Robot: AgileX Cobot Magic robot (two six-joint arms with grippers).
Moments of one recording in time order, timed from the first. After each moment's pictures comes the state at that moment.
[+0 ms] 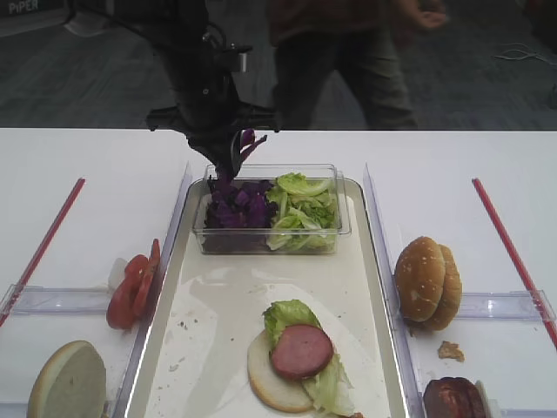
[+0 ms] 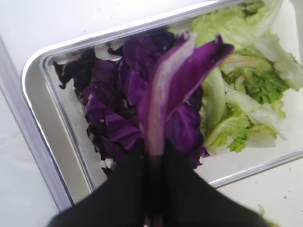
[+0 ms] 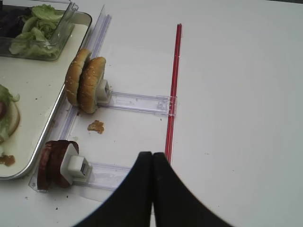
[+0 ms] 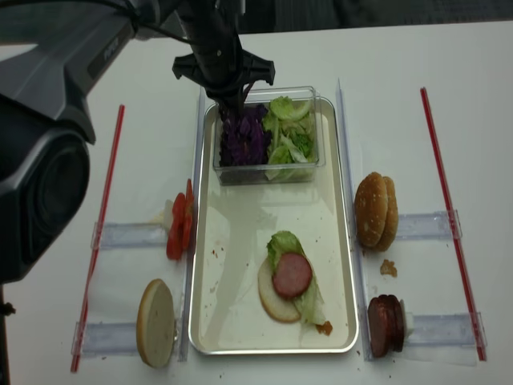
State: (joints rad) left arm -0.41 2.18 -1.98 -0.14 1.23 -0.13; right arm 0.06 -0.02 -0.47 0.06 1.16 -0.09
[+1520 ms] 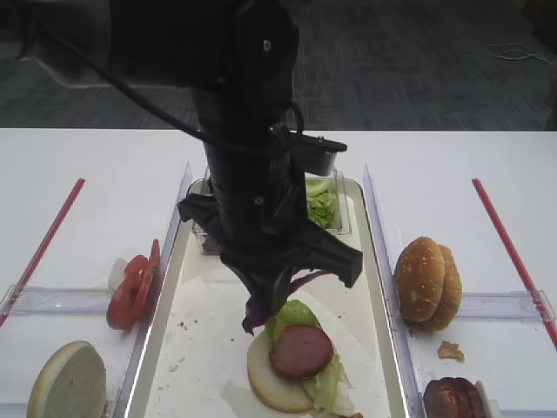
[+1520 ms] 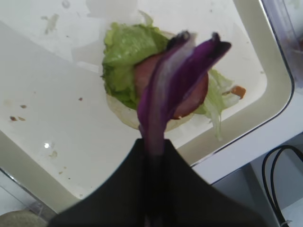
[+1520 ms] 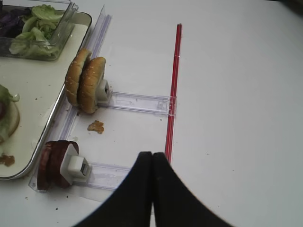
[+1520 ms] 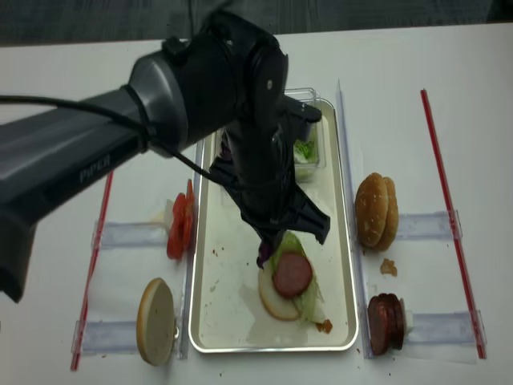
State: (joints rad) left arm -0.79 1.84 -1.49 -0.11 1.22 -0.21; right arm 0.06 -0.02 -0.47 0.06 1.16 -0.09
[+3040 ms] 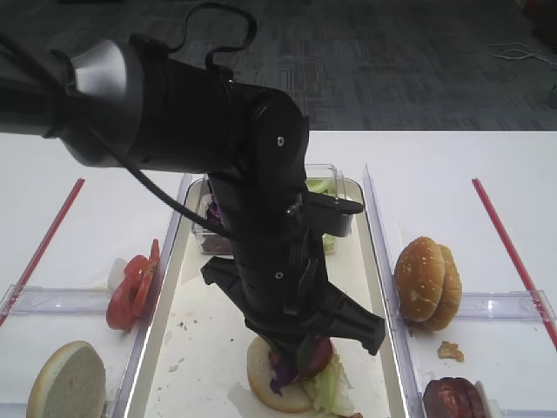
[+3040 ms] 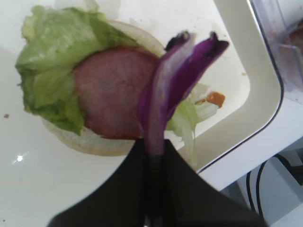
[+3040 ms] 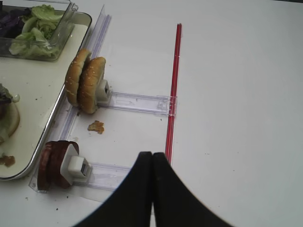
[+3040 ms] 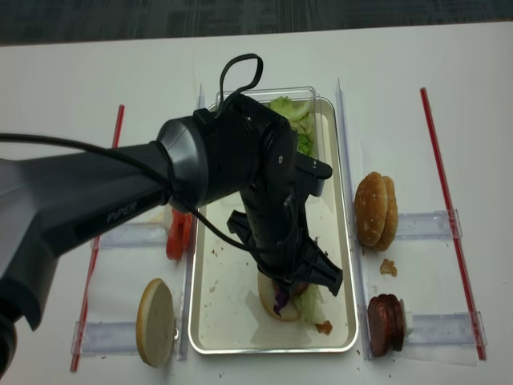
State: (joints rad) left arm -0.85 1.87 -1.32 -0.22 1.01 -0.18; right arm 0.06 -0.02 -0.47 0.06 1.16 -0.09
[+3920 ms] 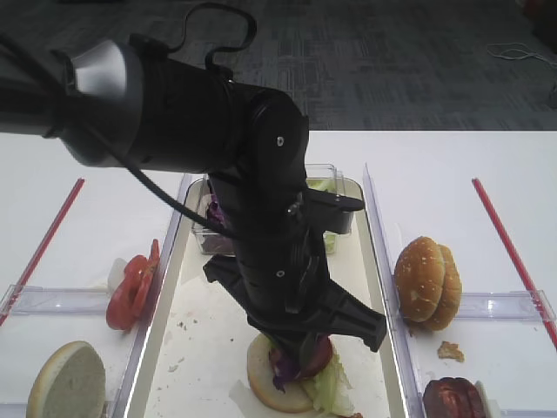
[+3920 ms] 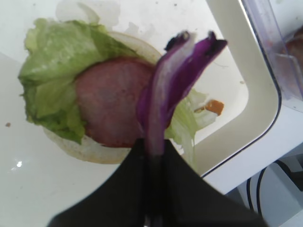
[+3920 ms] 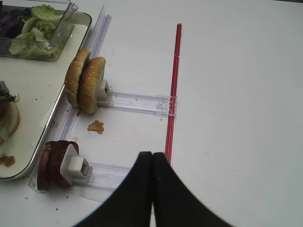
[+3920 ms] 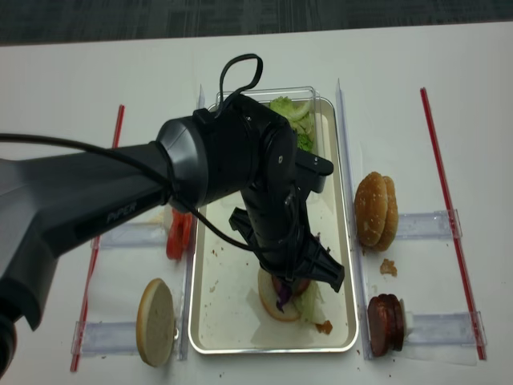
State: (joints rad) left arm -0.85 1.87 -1.32 -0.22 0.98 -0.18; right arm 0.06 -0.02 -0.47 0.06 1.16 -0.09
